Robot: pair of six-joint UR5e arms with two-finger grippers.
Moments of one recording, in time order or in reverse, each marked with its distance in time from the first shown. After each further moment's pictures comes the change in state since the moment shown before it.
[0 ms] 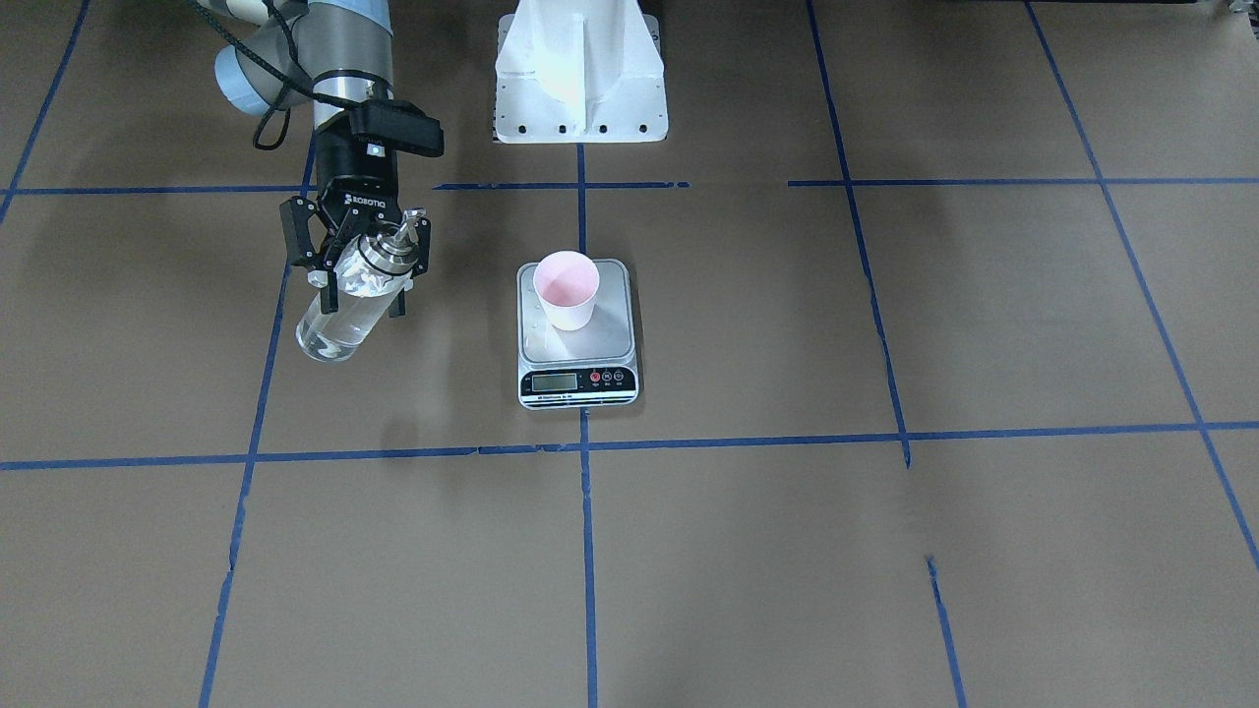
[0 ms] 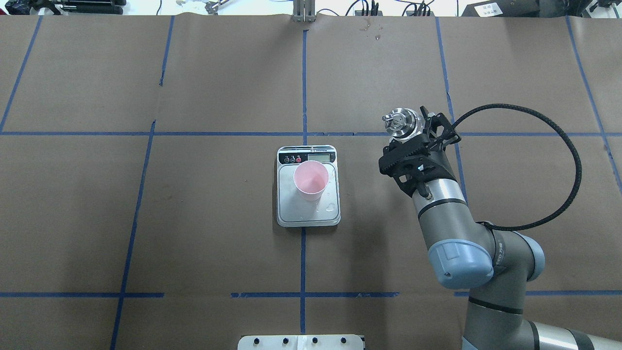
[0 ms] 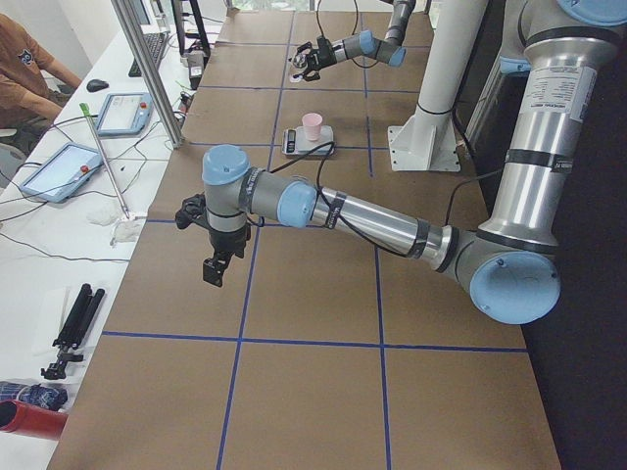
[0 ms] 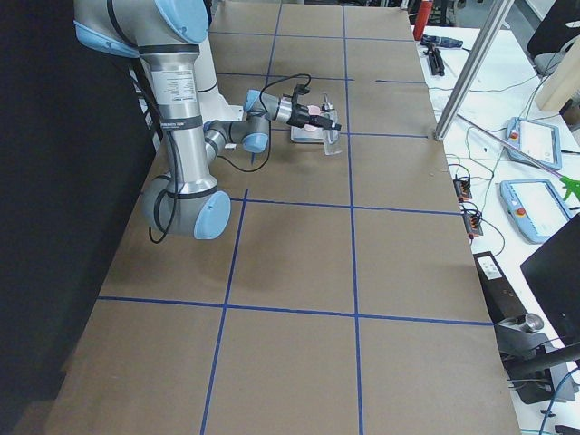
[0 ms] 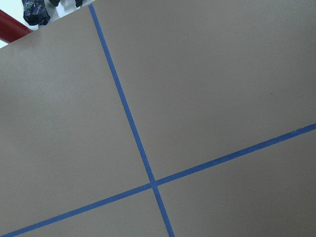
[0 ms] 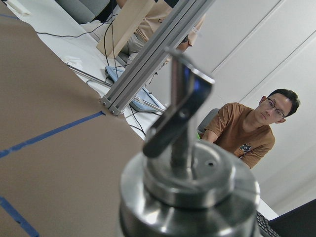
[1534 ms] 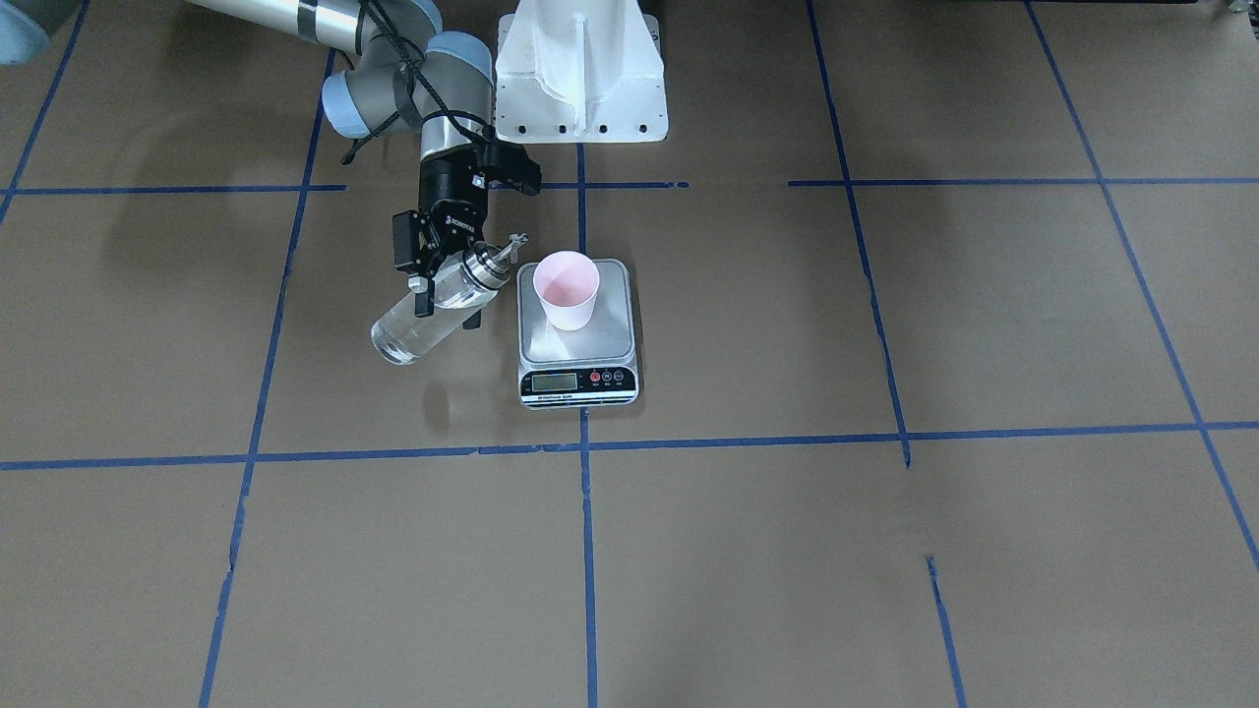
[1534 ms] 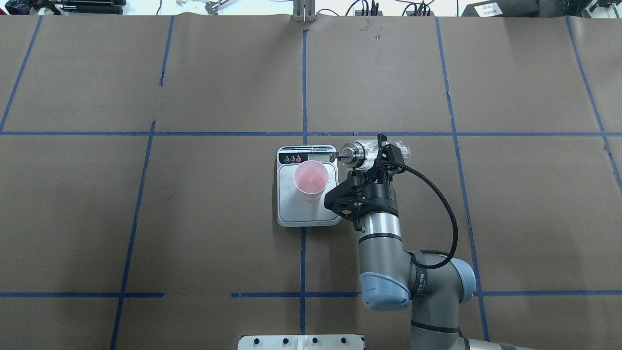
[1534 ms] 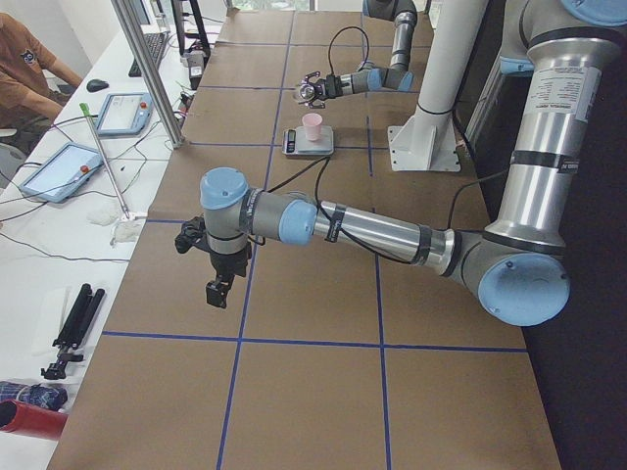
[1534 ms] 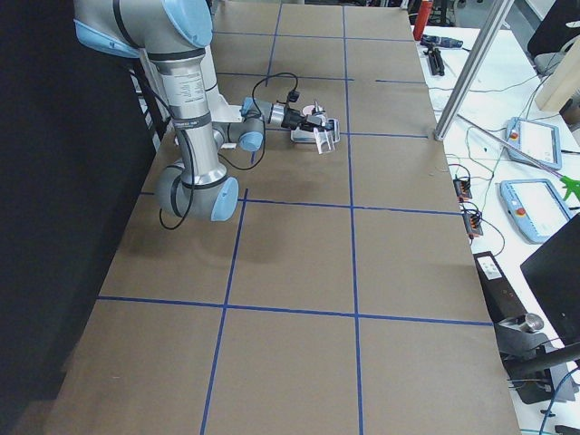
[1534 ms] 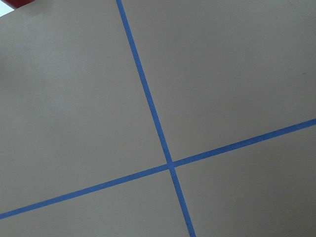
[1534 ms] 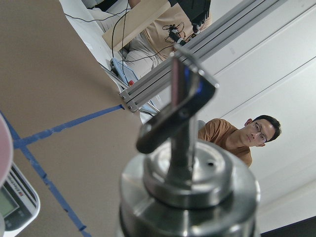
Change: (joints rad) left arm -0.022 0.007 0.040 0.000 0.010 0.004; right arm -0.106 0.181 -0.242 -0.110 -0.231 -0.050
